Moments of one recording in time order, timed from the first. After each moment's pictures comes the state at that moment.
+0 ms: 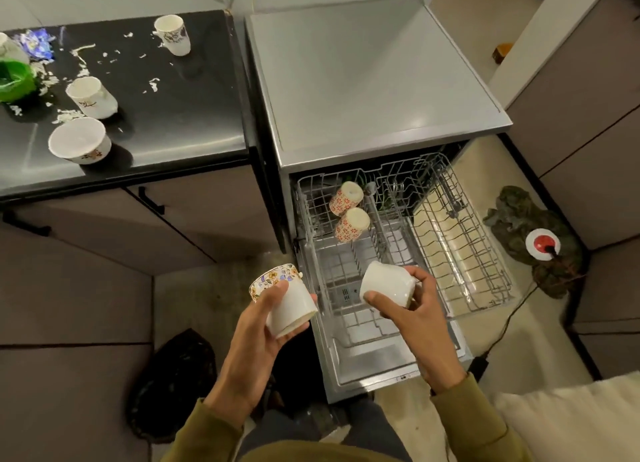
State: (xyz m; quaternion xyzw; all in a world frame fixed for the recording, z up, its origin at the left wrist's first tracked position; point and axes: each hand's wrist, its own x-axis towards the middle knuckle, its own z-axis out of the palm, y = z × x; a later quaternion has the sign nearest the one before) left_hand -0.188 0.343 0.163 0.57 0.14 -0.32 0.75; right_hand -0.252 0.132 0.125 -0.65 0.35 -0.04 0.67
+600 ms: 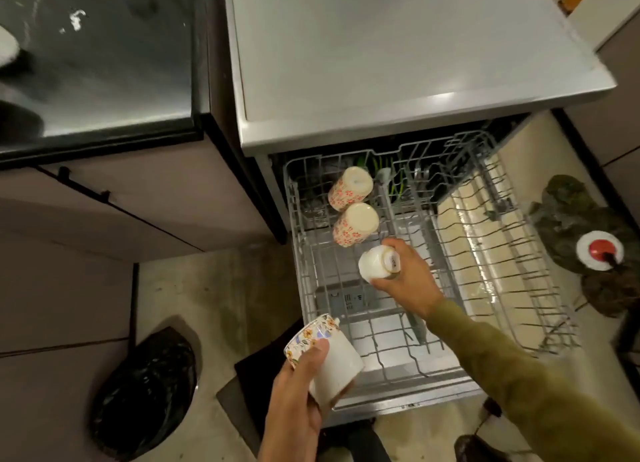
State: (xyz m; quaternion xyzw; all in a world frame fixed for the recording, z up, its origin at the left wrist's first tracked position) left_hand -0.183 0.223 0.039 0.44 0.39 -0.32 0.74; right_hand -0.115 -0.002 -0.094 -0.87 0.21 0.13 0.43
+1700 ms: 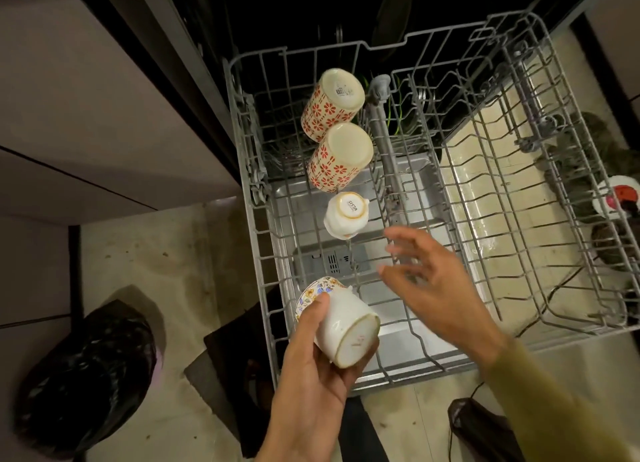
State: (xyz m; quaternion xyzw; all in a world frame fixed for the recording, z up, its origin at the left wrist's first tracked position) left_hand -0.178 0.170 -0.093 0.36 0.46 -0.35 0.74; right_hand -0.178 -0.006 -0.144 -0.80 0.22 0.13 0.54
